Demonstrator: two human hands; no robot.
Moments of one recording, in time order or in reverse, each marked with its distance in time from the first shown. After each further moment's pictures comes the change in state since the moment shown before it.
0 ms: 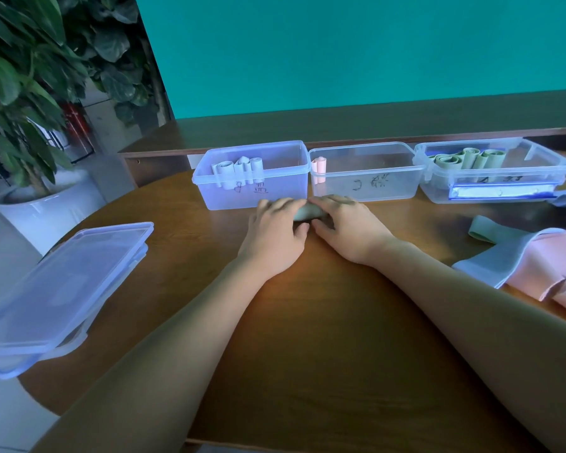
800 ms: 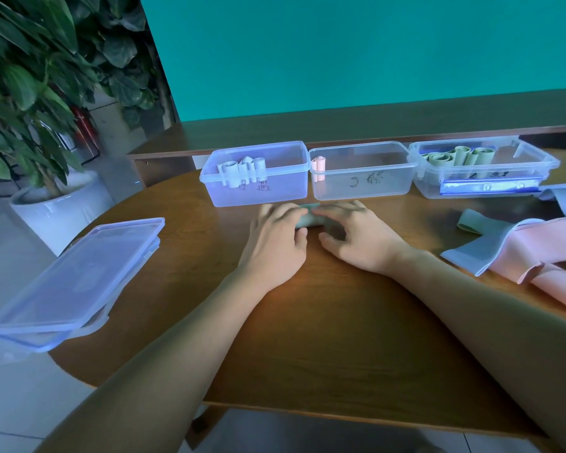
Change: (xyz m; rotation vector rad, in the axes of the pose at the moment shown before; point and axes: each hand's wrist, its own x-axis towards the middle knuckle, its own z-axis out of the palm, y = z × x) left_hand -0.038 0.013 -0.012 -0.001 0.071 0.052; right_hand -0.044 -0.007 -0.017 0.068 -0.033 -0.045
